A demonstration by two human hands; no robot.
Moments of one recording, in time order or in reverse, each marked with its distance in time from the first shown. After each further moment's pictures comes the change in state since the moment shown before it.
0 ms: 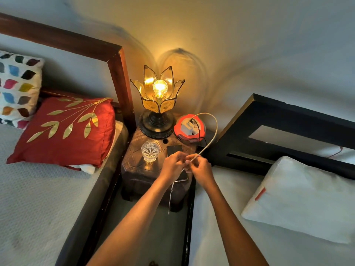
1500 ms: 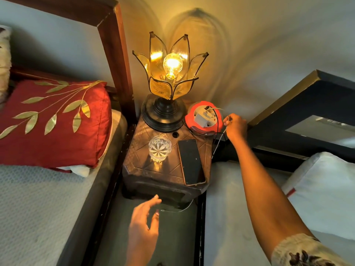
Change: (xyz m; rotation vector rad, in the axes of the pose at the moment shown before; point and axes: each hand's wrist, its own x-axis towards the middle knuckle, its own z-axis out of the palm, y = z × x) left_hand -0.085 -0.162 -0.030 0.032 0.387 0.096; right_hand 0.182 0.019 -0.033 -0.516 0.512 -0.008
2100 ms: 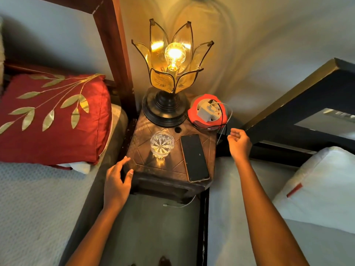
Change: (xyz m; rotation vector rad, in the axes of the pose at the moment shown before) left_hand 0.118 -0.049 -0.042 0.187 0.047 -0.026; right_hand -0.058 0.041 0.023 0.390 0.018 0.221
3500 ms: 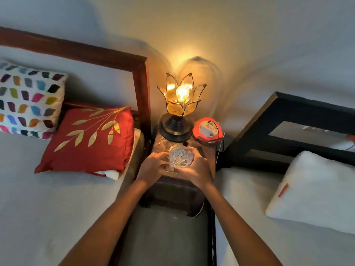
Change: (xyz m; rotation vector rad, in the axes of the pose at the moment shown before) left_hand -0.016 0.113 -0.070 0.231 -0.316 0.399; right_hand -0.212 -0.113 -0.008 -0.051 -0.415 -0.413
